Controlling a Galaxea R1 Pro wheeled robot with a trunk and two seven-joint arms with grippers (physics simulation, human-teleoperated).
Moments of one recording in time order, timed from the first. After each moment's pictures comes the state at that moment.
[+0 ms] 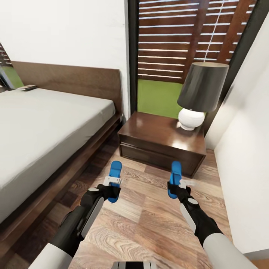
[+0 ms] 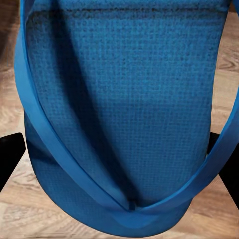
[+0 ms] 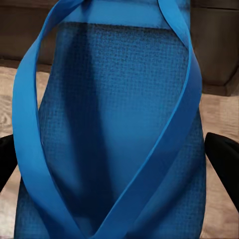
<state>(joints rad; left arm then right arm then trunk) -0.53 -0.03 -0.32 -1.25 0.21 0.76 0.15 -0.63 -0.02 0.09 -0.70 -0.22 0.03 -0.13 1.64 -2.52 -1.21</state>
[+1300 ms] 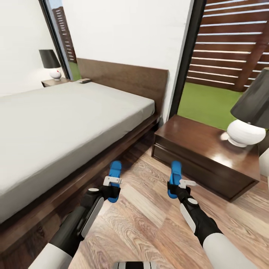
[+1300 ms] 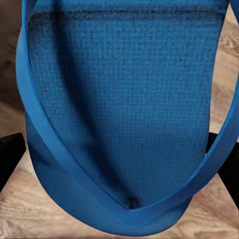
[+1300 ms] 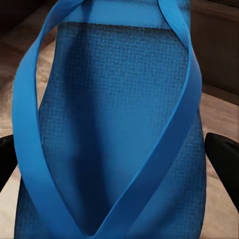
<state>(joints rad) -0.53 -0.03 -0.32 -1.25 0.21 0.76 0.15 -0.63 -0.02 0.09 -0.70 -0.22 0.03 -0.13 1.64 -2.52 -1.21</state>
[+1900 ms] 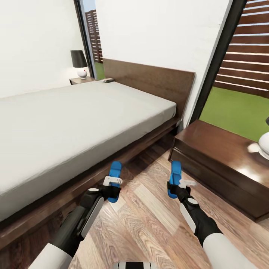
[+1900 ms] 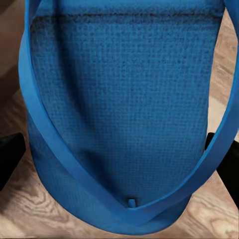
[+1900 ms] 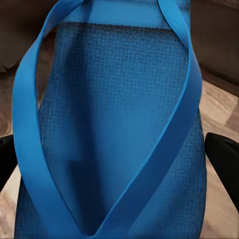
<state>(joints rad) -0.53 -0.03 -0.32 -1.25 0.21 0.76 0.15 -0.63 -0.02 0.09 -0.70 -0.22 0.03 -0.13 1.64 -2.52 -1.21</state>
